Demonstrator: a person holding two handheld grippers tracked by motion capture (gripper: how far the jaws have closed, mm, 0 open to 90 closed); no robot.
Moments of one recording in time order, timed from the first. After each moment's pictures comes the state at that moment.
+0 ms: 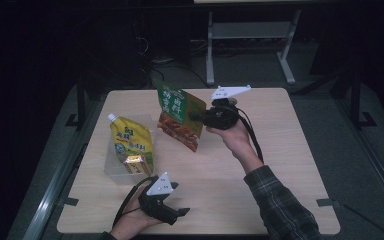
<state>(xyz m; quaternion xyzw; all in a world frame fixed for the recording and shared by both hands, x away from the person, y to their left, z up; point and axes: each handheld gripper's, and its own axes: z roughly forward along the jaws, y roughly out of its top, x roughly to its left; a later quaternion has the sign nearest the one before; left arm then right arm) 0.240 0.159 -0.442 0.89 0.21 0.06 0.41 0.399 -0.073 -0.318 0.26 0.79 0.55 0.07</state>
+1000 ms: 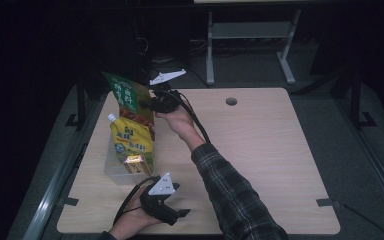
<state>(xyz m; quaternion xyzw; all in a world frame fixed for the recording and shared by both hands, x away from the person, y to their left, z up) 0.242 0.158 -0.444 0.89 0.20 0.05 0.40 0.455 0.068 -0.316 0.24 0.80 0.55 0.05</state>
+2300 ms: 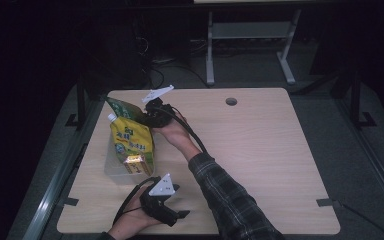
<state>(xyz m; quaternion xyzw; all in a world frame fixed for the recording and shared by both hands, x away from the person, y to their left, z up) 0.242 0.158 -0.447 0.90 0.20 0.05 0.39 0.444 0.090 -0.355 0.22 0.83 0.50 0.05</state>
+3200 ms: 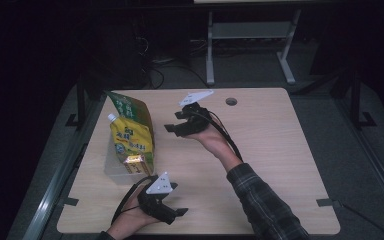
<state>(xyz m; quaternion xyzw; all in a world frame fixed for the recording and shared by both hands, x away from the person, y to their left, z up) 0.245 0.163 -0.444 0.89 0.20 0.05 0.40 0.413 -0.010 -0.347 0.26 0.83 0.48 0.09</state>
